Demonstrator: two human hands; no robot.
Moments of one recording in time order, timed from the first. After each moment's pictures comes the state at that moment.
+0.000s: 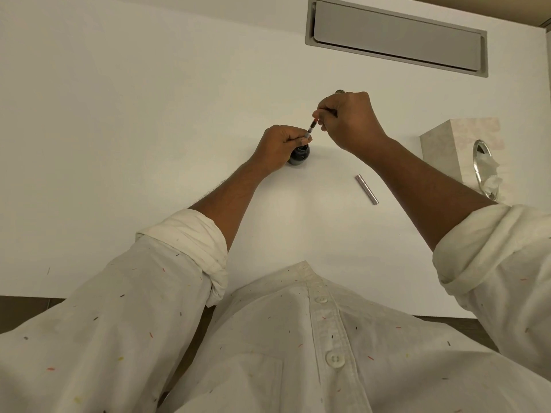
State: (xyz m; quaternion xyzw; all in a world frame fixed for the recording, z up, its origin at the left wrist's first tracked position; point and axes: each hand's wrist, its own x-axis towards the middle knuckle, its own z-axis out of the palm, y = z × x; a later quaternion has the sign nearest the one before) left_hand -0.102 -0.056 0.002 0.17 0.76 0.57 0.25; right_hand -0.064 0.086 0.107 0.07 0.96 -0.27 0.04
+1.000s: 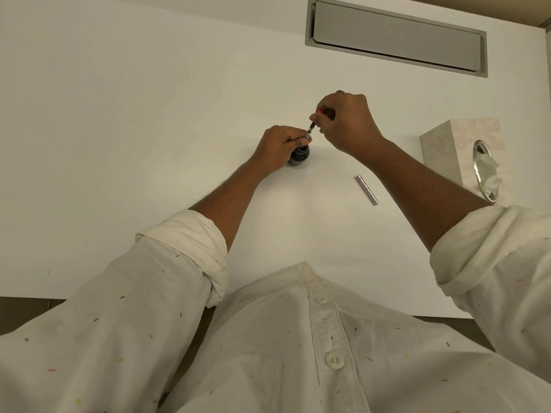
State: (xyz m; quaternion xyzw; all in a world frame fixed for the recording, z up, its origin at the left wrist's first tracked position) left_hand -0.102 -0.055 0.003 0.17 0.76 0.58 0.26; right_hand -0.064 0.082 0.105 0.09 0.96 -0.26 0.03
